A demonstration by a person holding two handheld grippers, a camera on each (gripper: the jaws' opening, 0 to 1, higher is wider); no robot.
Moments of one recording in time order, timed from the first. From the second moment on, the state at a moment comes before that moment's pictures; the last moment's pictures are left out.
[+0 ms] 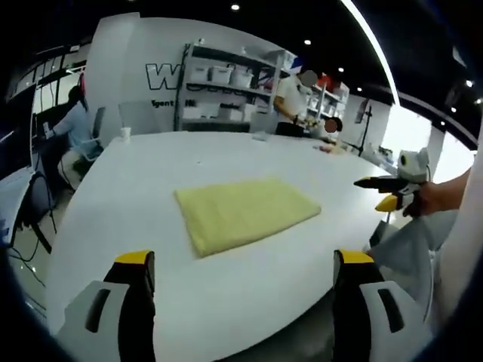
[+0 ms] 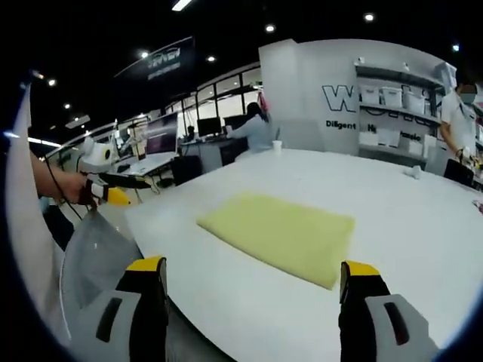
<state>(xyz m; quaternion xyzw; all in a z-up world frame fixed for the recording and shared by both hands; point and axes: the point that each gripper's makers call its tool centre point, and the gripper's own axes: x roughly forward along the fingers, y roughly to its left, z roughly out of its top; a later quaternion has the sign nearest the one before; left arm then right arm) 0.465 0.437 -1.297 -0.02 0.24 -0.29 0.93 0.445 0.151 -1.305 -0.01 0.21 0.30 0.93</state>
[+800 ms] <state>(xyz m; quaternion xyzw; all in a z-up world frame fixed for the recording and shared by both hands) 0.453 0.438 -1.298 -0.04 0.23 -0.27 0.93 0.435 0.158 -1.297 0.01 0.20 0.29 0.94</state>
